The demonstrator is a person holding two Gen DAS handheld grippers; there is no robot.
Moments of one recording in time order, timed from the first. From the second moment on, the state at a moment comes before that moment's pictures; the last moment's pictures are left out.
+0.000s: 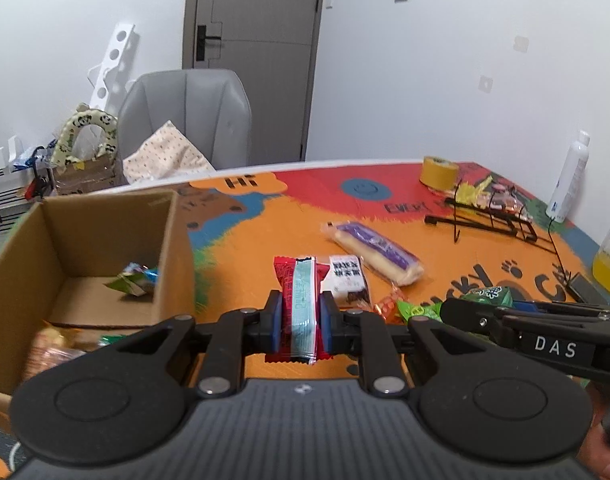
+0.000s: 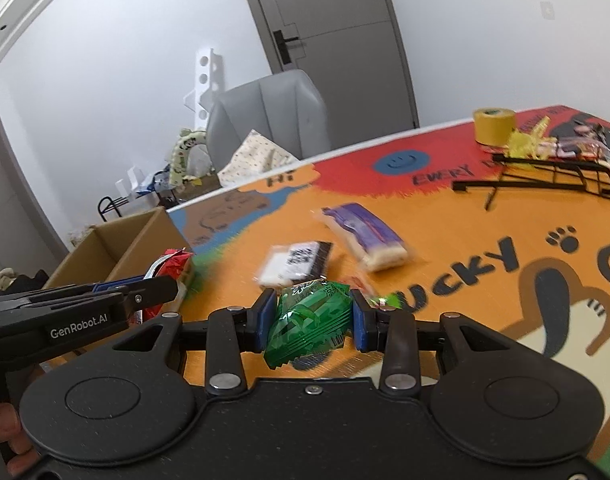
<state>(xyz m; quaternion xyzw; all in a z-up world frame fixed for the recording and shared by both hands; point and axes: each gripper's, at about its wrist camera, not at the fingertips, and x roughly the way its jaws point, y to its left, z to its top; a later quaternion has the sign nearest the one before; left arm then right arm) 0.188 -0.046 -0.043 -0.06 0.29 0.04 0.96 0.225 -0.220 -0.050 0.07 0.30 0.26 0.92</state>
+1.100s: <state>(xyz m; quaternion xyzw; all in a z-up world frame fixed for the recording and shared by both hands) 0.143 0.056 -0.017 -0.10 0.25 0.12 0.96 0.214 -0.122 -0.012 0.04 0.27 0.33 0.90</state>
